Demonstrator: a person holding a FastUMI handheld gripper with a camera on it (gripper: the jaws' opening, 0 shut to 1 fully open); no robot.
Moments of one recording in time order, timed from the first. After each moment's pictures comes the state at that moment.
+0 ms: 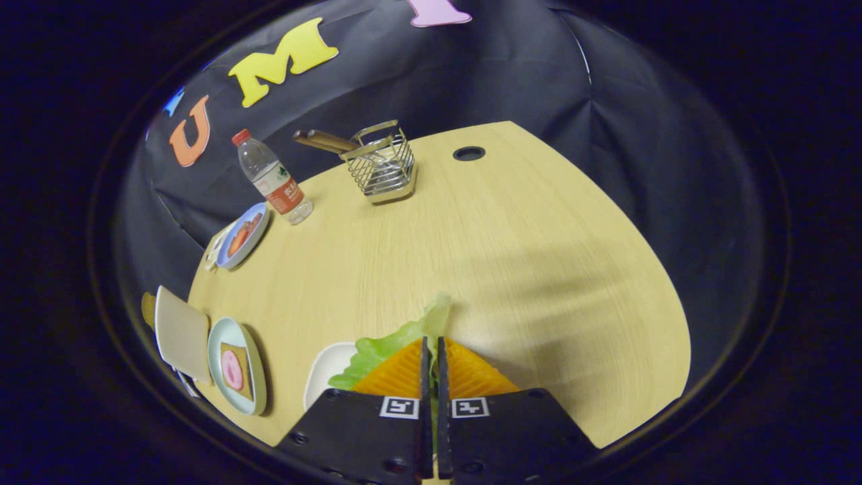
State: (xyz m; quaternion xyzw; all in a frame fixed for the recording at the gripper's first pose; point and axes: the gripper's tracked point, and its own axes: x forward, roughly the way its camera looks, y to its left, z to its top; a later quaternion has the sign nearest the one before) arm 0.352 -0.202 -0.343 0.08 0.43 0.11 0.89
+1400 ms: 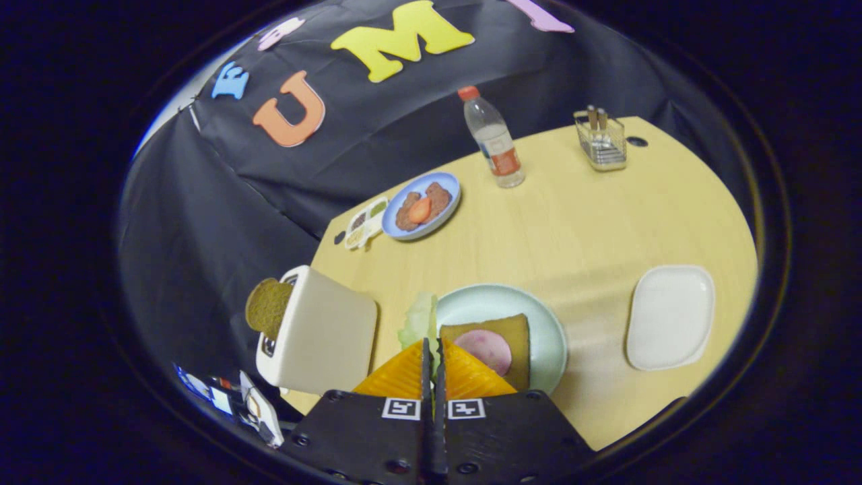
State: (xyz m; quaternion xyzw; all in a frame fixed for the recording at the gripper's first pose) arm 0.213 0.104 -0.270 0.16 0.45 0.26 0.84
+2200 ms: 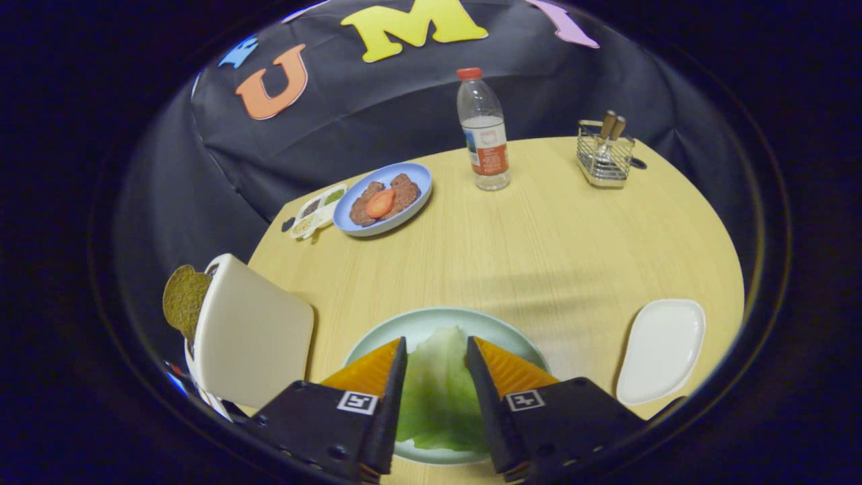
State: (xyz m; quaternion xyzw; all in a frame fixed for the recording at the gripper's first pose) arm 0.263 0.111 -0.294 0.05 0.42 0.20 0.88
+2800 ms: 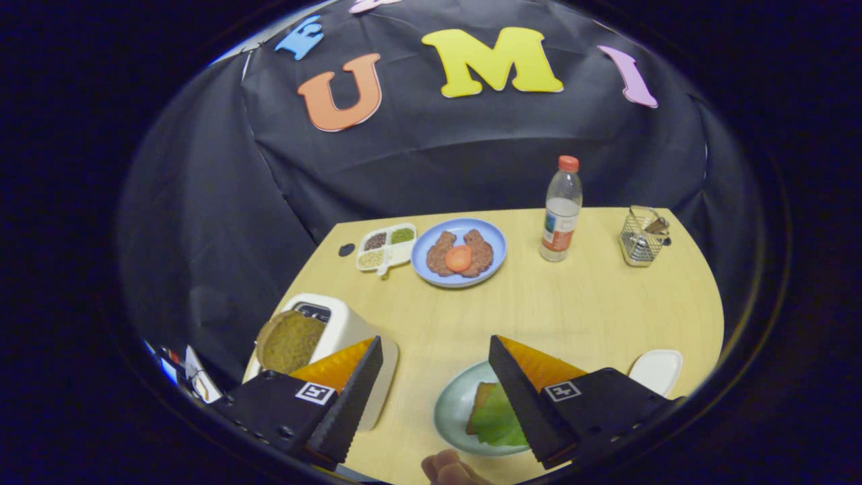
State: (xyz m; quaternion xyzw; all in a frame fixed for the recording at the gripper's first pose) arm 0.229 0.210 -0.170 0.02 0.35 0.26 0.90
